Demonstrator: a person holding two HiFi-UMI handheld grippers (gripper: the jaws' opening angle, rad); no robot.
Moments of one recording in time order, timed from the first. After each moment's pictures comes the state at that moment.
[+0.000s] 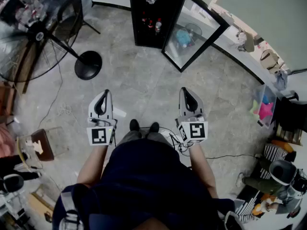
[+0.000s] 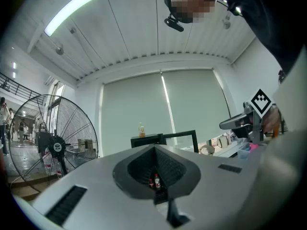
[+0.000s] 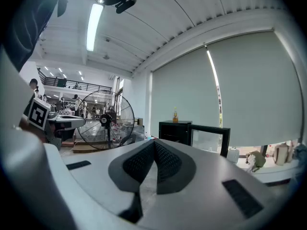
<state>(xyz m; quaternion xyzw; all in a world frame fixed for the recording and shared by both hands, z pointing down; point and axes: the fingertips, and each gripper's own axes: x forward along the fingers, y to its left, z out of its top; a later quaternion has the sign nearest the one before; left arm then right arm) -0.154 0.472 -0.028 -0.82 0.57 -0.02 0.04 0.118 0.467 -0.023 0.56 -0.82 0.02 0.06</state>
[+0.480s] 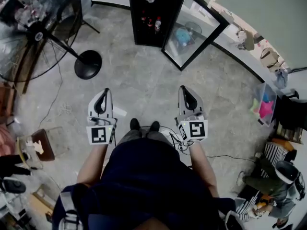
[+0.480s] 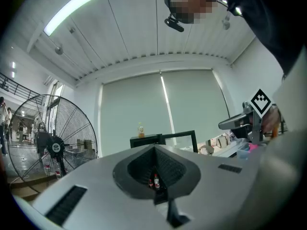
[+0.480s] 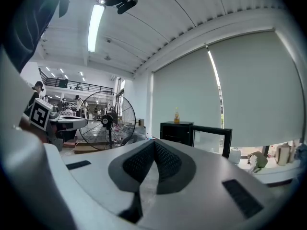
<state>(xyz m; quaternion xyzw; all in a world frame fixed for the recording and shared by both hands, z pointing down) -0.152 0.472 -0.026 -0.82 0.57 -0.02 0.04 0.114 0.469 -0.024 0.56 -0.83 0.02 0.06</state>
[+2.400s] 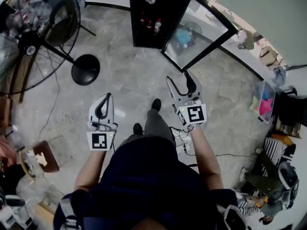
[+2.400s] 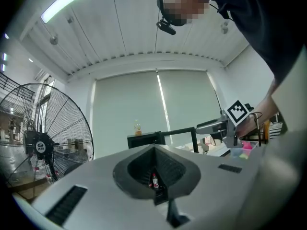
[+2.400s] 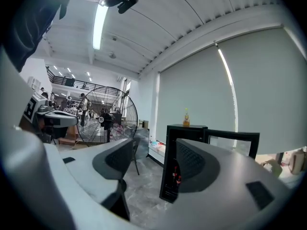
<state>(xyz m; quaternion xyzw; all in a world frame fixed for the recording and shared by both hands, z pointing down) -0.205 0.398 0.001 -0.85 0.52 -0.03 0.03 0.034 0.337 0.000 0.53 -0.85 -0.01 0.06</state>
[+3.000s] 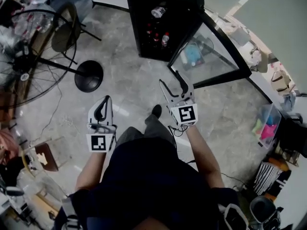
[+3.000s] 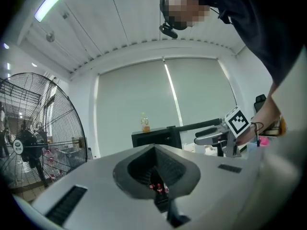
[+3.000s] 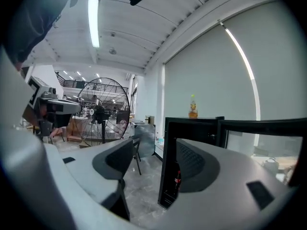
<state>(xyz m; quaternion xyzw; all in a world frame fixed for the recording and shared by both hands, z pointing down) -0.145 0.194 0.021 -0.82 0.57 -0.06 0.03 0.069 0.107 0.064 0.46 -0.88 0.01 0.07</state>
